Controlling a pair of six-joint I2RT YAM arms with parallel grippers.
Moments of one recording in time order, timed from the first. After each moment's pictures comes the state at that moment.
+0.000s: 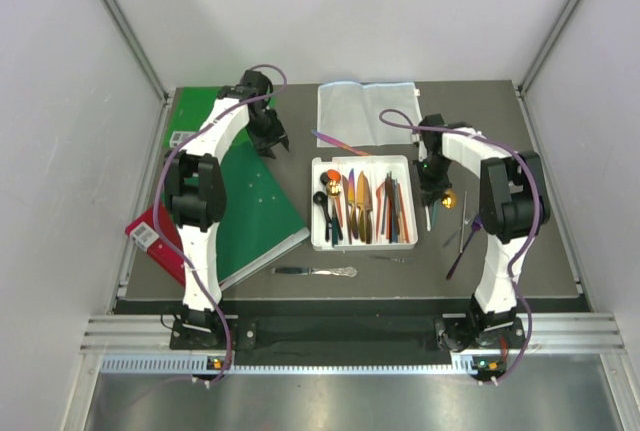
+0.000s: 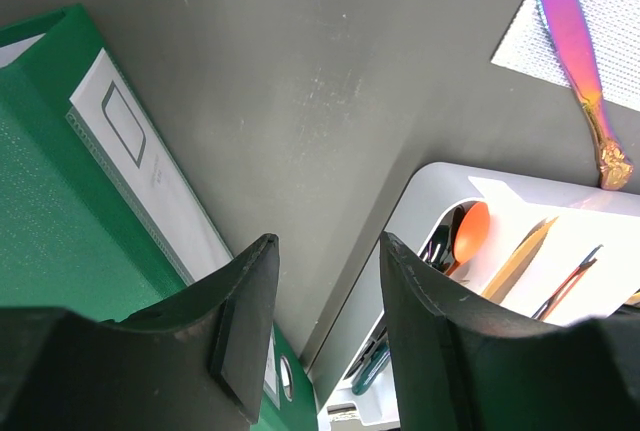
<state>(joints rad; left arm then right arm) -0.20 2.18 1.98 -0.98 0.13 -0.63 0.22 1.99 1.41 -0.90 -0.03 0.10</state>
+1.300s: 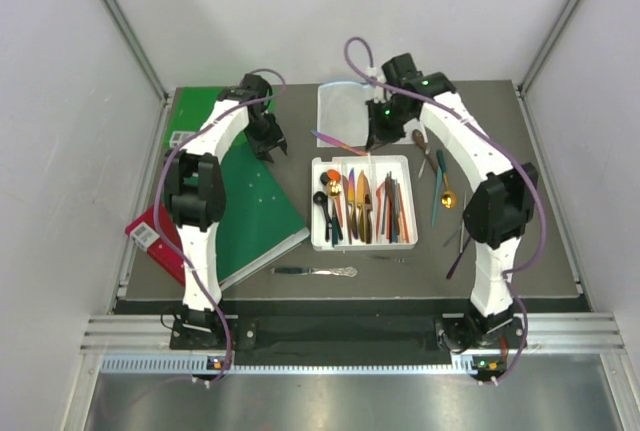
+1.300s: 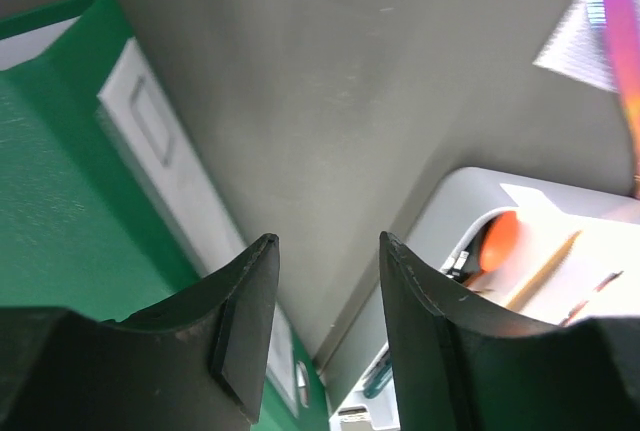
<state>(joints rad) -0.19 2.18 1.95 -0.98 0.12 -0.63 0.43 1.99 2.02 -1.08 -0.26 0.23</state>
